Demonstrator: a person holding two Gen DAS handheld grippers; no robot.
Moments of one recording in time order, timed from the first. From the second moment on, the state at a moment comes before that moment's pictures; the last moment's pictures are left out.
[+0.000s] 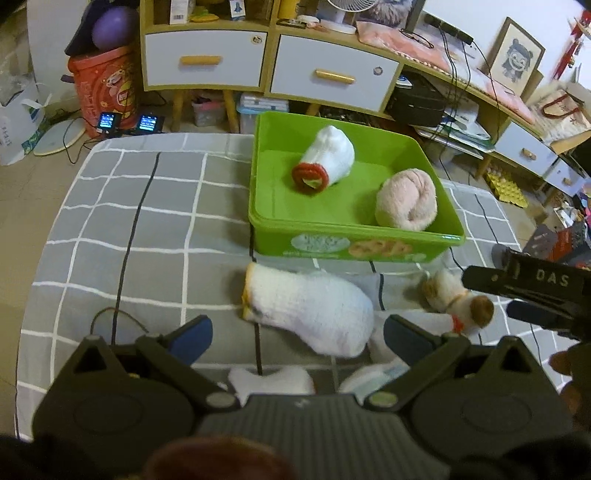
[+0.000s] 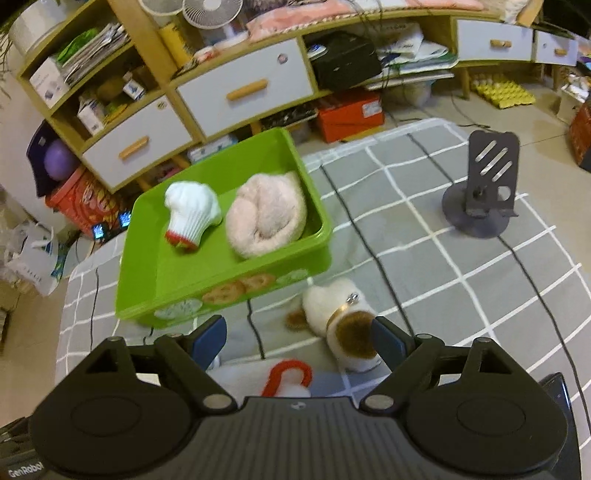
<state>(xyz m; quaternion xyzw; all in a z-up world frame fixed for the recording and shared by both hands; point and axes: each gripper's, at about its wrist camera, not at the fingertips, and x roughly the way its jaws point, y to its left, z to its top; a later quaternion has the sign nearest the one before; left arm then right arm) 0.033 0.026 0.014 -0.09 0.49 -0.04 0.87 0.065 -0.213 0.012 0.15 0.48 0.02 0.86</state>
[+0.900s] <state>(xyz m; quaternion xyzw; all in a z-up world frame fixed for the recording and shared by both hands) 0.013 0.122 0.000 -0.14 0.51 0.01 0.85 0.054 -0.235 0.000 0.12 0.53 0.03 0.84</state>
